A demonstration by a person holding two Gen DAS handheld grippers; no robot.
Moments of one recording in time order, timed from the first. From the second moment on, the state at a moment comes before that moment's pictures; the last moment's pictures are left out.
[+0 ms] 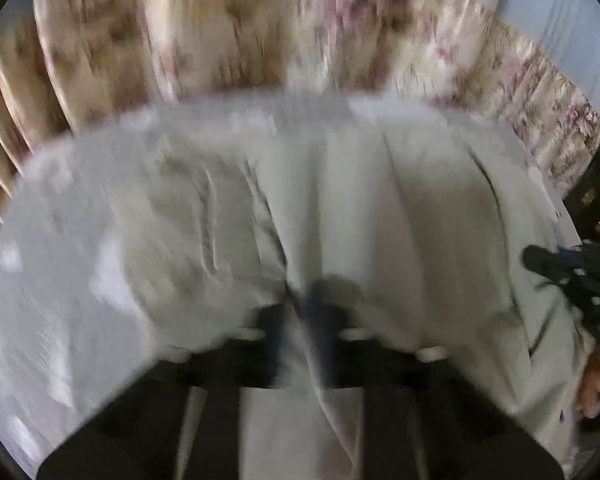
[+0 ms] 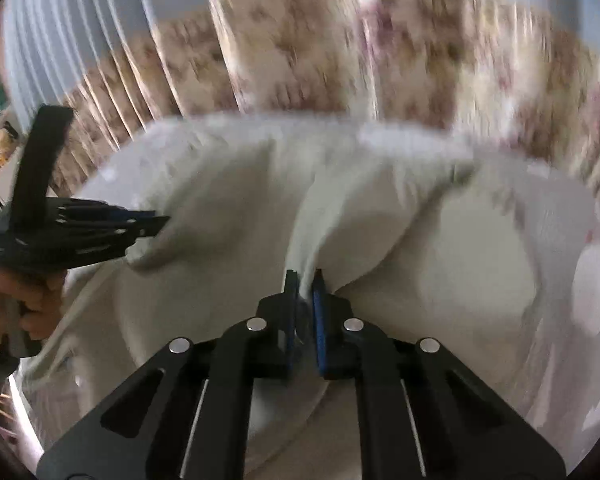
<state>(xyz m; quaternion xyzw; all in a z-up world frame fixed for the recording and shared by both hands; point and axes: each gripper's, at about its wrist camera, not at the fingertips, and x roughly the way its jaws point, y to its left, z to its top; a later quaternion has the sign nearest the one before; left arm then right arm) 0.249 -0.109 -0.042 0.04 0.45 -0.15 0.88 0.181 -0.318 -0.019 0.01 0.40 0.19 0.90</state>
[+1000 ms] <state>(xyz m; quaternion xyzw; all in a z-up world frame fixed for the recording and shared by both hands) 0.256 -0.076 -0.012 0.02 0.33 -0.06 0.94 0.218 -0.378 -0.014 0.07 0.30 0.07 0.95</state>
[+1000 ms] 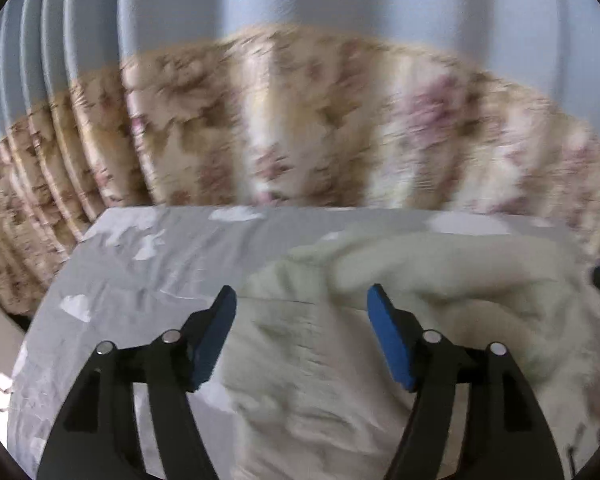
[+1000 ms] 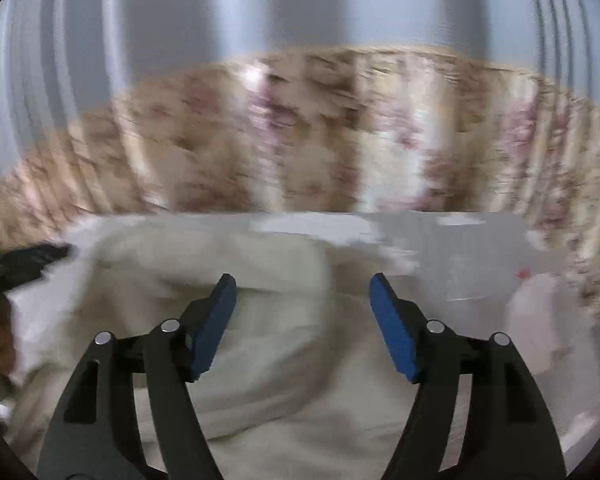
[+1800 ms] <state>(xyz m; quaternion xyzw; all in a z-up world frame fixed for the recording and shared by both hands) 0.264 -0.122 -0.041 0.05 0.34 -0.08 0.94 0.234 -0.318 -0.029 -0.02 0.32 0.06 0.94</state>
